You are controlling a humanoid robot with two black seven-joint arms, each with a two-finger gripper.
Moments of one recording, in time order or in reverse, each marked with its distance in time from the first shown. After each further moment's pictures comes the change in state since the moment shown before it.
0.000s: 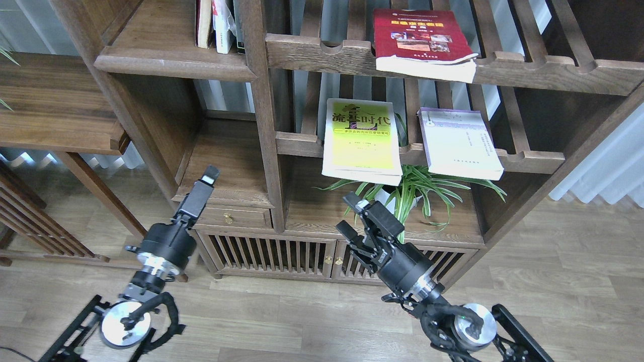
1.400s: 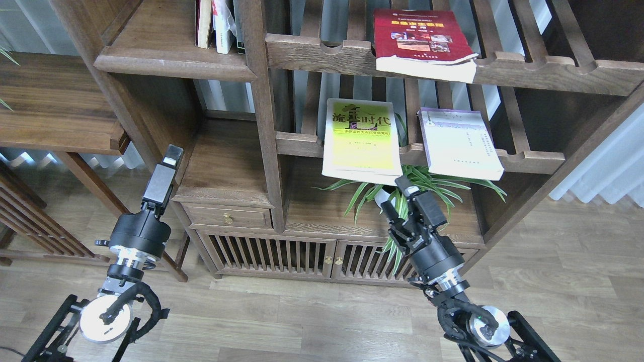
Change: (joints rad) left arm 0.013 -0.002 -0.169 0.002 0.001 -0.060 0.000; right arm 0.063 0.000 0.093 -0.189 0.024 0.163 0.362
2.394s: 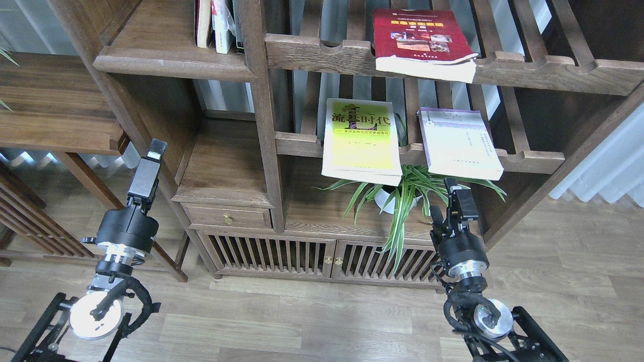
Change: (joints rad) left arm -0.006 0.012 -0.079 0.003 -0.006 -0.001 0.000; right arm 0.076 0.000 0.065 -0.139 0.005 -0.099 0.080
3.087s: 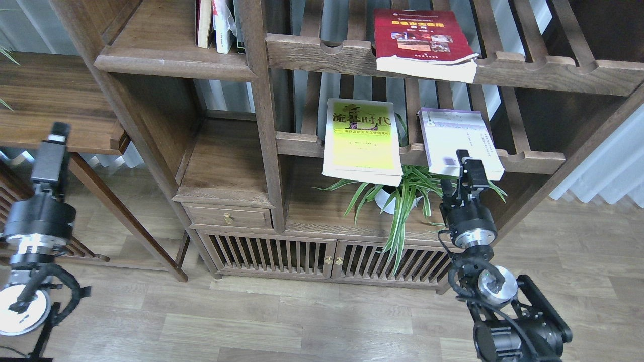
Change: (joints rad) left arm 0.003 0.154 -0.188 0.013 -0.142 -0.002 0.000; right arm 0.128 0.000 0.095 -0.037 -0.005 -0.137 0.023
